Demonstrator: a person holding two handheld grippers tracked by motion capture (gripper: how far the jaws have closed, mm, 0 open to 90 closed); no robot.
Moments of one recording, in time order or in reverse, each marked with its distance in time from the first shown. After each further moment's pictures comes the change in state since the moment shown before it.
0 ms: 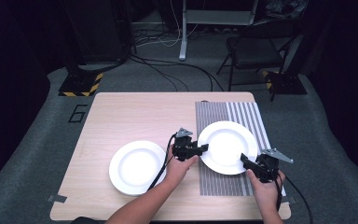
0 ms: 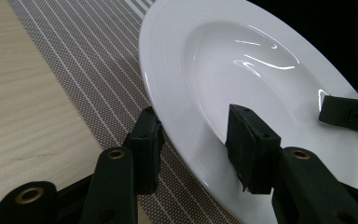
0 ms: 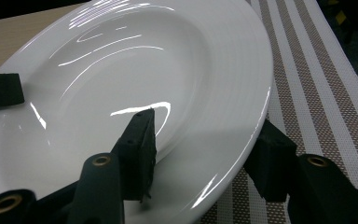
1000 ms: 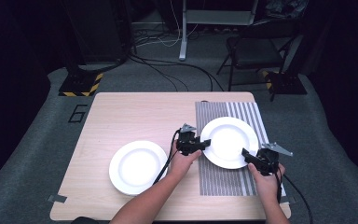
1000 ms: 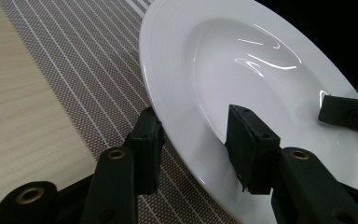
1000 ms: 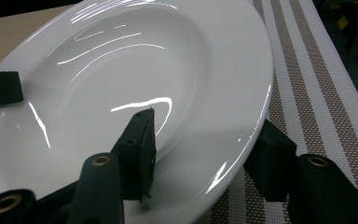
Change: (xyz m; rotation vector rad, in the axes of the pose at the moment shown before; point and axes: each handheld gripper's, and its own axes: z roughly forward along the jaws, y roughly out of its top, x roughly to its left) left arm 0.011 0.009 0.028 -0.003 0.007 0.001; right arm -0.019 0.008 0.026 -0.007 0.011 -0.015
